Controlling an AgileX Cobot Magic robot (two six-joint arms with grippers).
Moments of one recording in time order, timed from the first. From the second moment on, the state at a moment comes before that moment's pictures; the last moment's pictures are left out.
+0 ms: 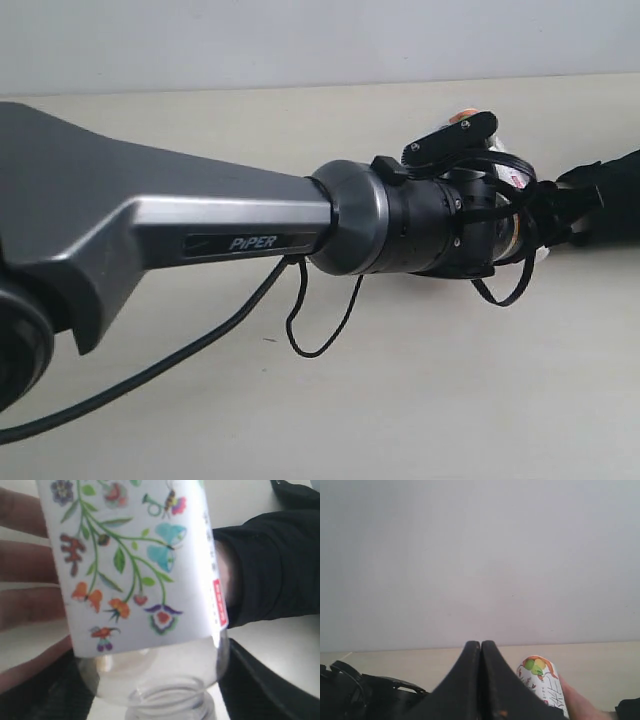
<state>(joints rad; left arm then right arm) -0.98 2.31 -1.70 0.89 0.31 -1.92 0.21 0.00 -0.25 0.60 0.31 -0.31</state>
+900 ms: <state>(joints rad) -0.96 2.29 -1.70 0.88 0.28 -1.91 0.21 0.00 -0.25 0.60 0.31 -0.31</state>
